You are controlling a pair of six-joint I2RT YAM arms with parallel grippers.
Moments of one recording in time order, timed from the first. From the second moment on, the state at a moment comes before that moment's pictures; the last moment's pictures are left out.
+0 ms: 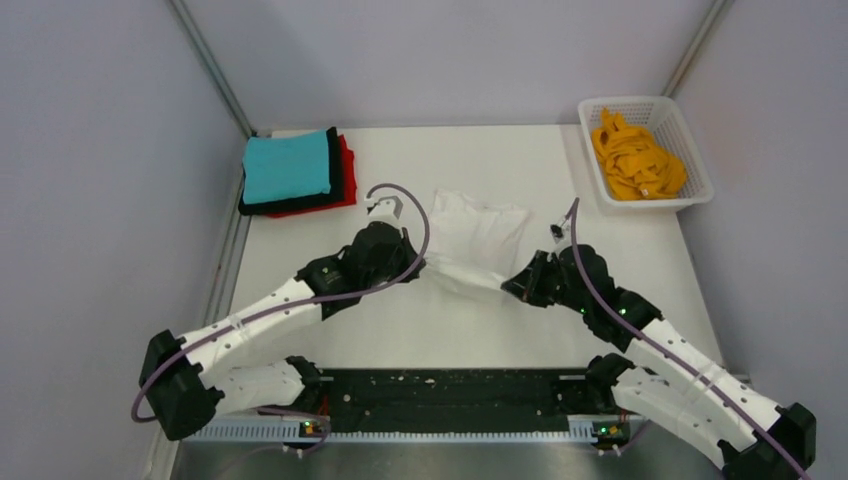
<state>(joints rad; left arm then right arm) -0.85 1.07 0.81 -0.36 -0.21 -0.75 0.64 0.70 0.54 -0.40 -0.12 0.82</state>
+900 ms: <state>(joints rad) -0.55 1.84 1.50 -0.32 -0.03 -0.57 0.27 1.26 0.80 -0.09 -0.04 0.63</state>
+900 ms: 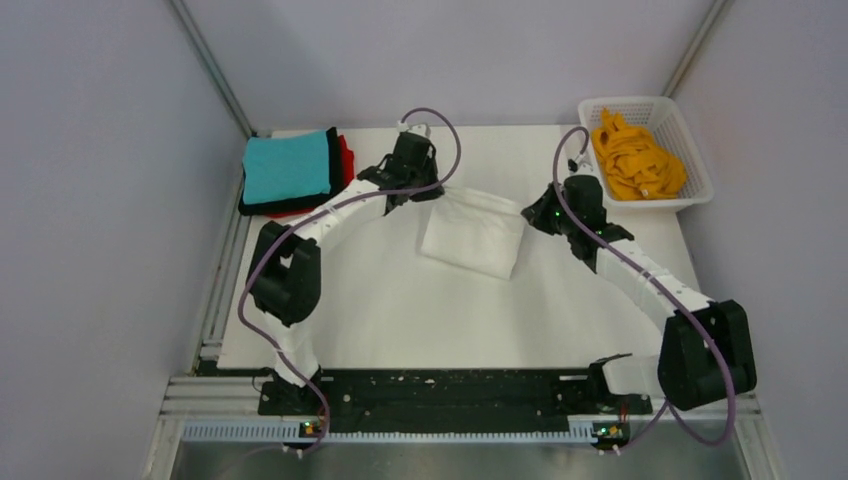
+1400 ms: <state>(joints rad) -0.48 2.11 1.69 -0.35 0.06 -0.58 0.21 1.57 0.88 0.08 -0.09 0.62</state>
